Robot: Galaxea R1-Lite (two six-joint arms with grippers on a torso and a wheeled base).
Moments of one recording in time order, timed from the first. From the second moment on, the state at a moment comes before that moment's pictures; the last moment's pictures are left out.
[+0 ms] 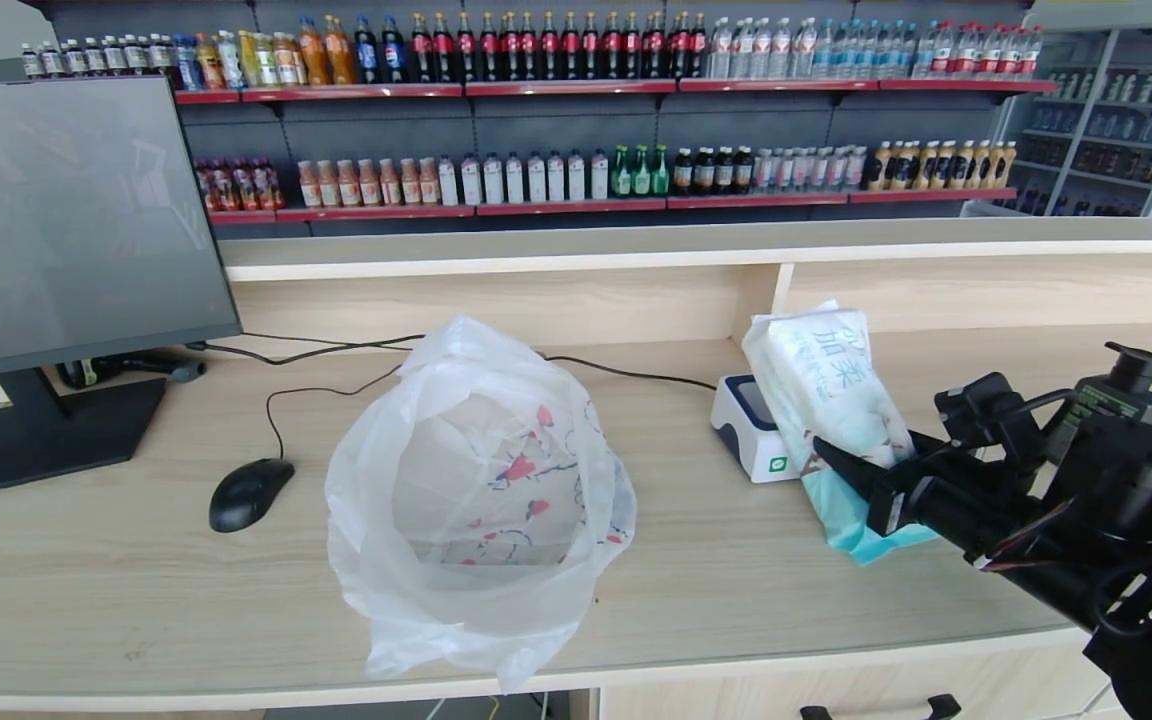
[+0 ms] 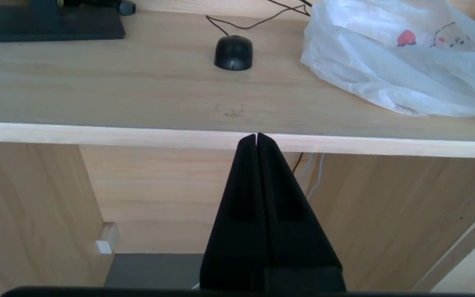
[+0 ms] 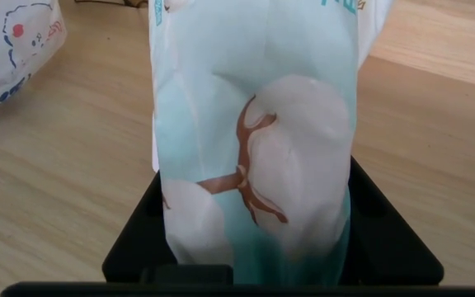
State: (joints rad) left arm 0.00 0.00 0.00 0.00 0.00 0.00; right arm 0.19 1.87 -0.34 -1.44 0.21 -0.18
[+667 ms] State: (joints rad) left arm 0.00 0.00 0.00 0.00 0.00 0.00; right arm 0.20 1.70 -0.29 -1.44 0.24 -0.17
